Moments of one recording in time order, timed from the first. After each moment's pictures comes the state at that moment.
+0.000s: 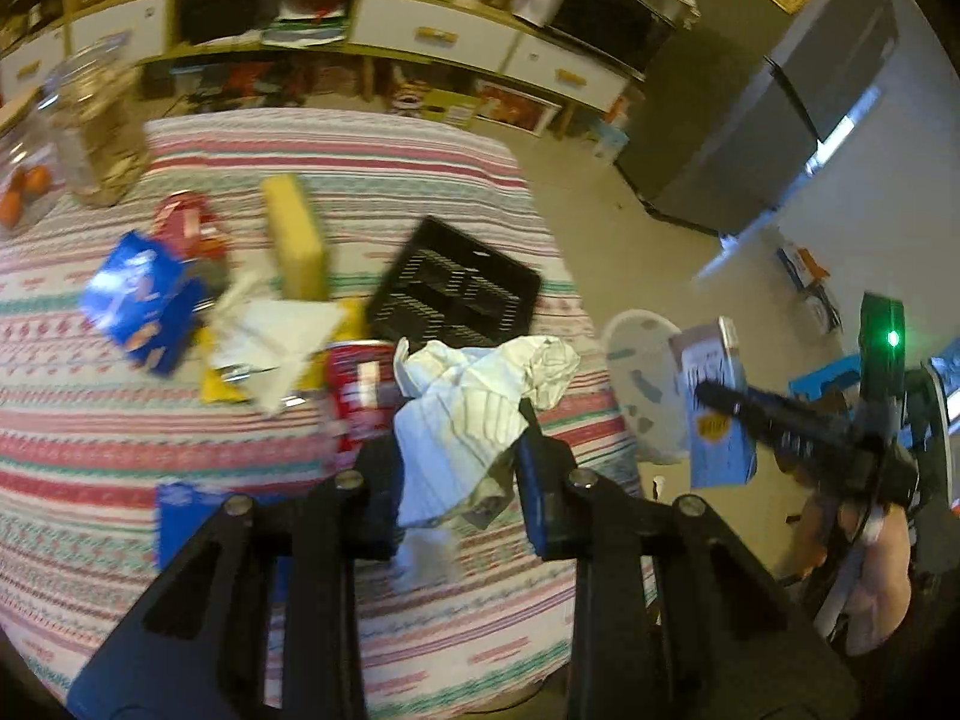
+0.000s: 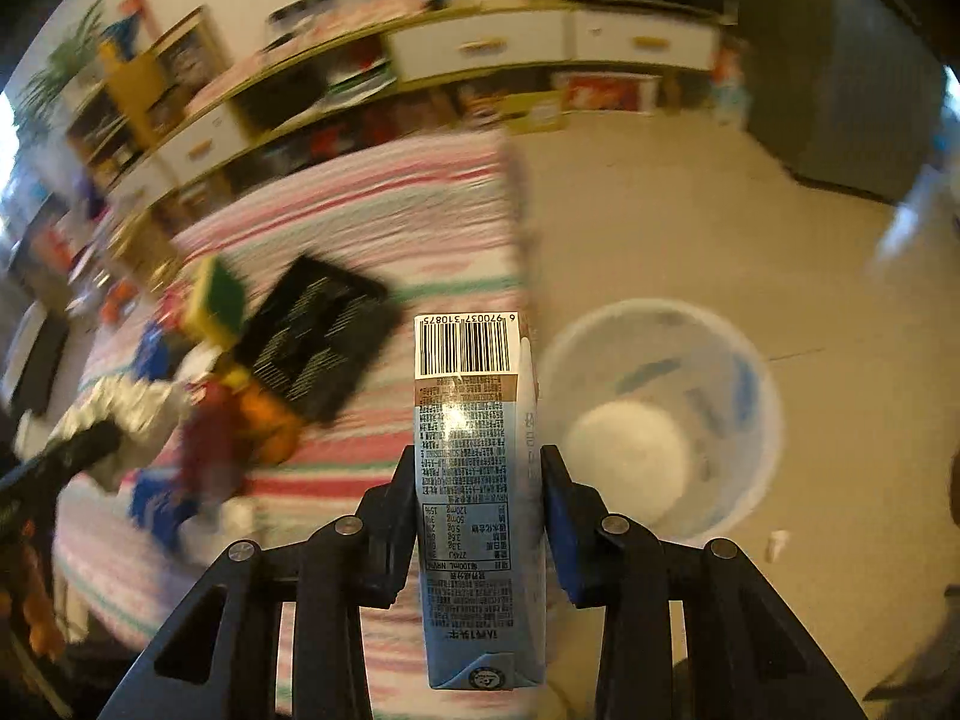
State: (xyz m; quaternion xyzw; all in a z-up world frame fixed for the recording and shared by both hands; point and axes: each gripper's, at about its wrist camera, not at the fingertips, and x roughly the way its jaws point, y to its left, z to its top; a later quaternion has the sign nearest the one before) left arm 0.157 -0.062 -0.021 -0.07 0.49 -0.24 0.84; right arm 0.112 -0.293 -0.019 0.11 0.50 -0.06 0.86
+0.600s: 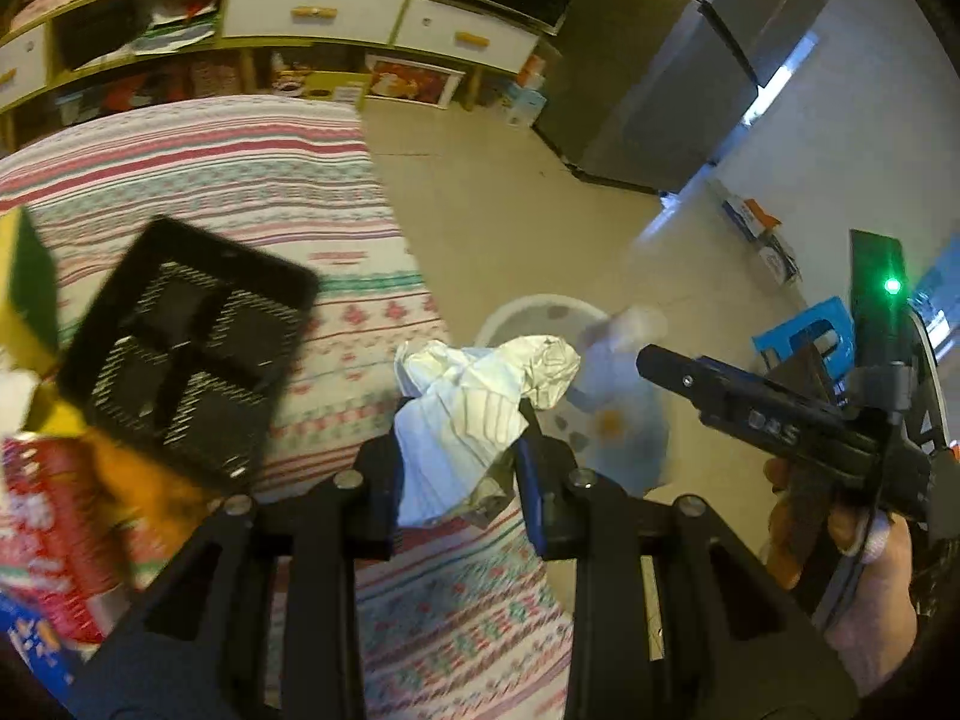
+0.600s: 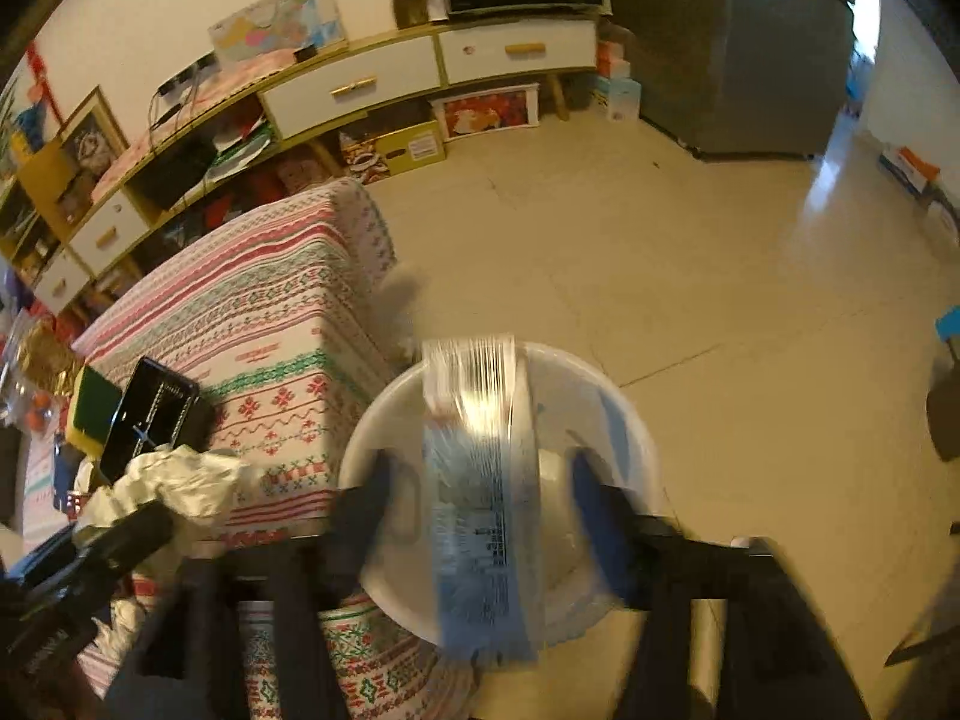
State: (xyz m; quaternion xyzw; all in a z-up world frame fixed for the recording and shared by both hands) left arm 0.178 -0.200 -0.060 -0.05 0.48 -0.33 0.81; right arm 0.119 -0.379 -0.049 0.15 0.47 -0.15 0.86
